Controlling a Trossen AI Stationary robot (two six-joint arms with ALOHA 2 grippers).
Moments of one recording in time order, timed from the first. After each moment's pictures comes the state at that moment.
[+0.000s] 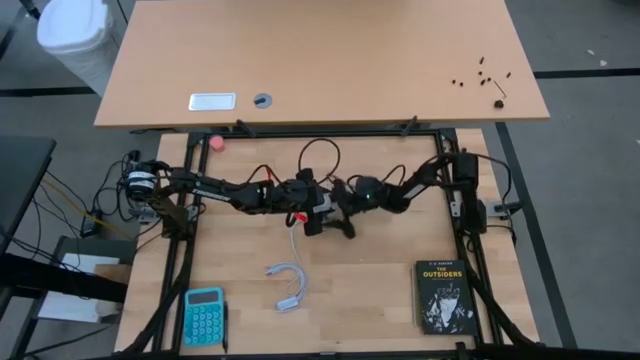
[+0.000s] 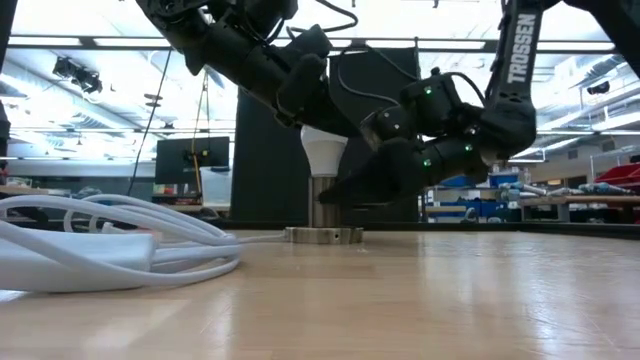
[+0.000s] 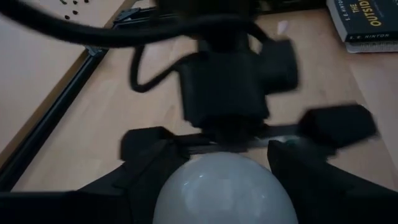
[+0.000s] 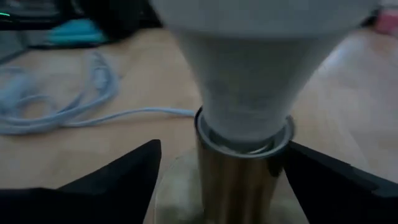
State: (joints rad) left arm 0.04 1.68 0.94 0.19 -0.20 0.08; right arm -0.21 2.01 0.67 1.04 -0.35 -0.07
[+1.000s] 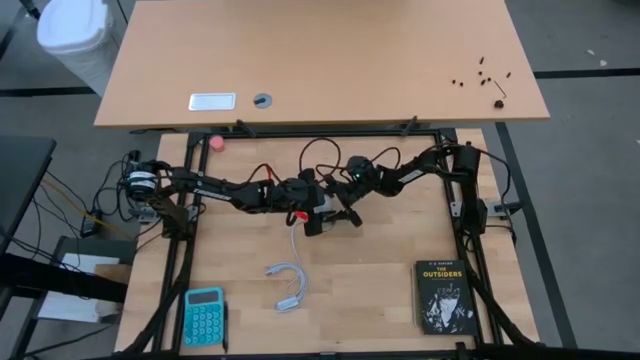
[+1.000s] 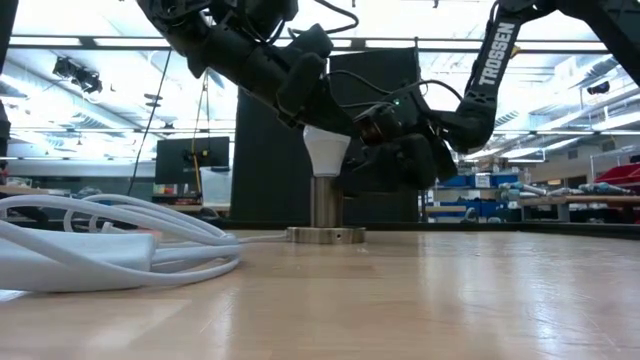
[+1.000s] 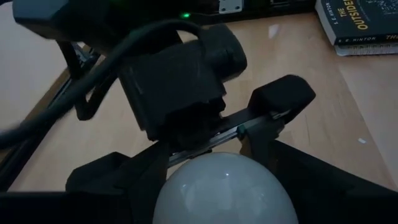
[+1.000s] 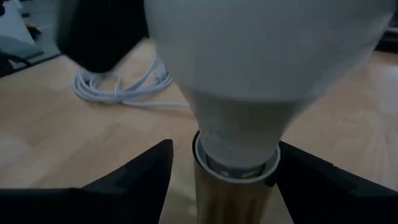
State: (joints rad) left arm 0.04 1.68 0.94 0.22 -0.16 0.10; right arm -0.35 2.01 0.82 0.77 -0.80 -0.32
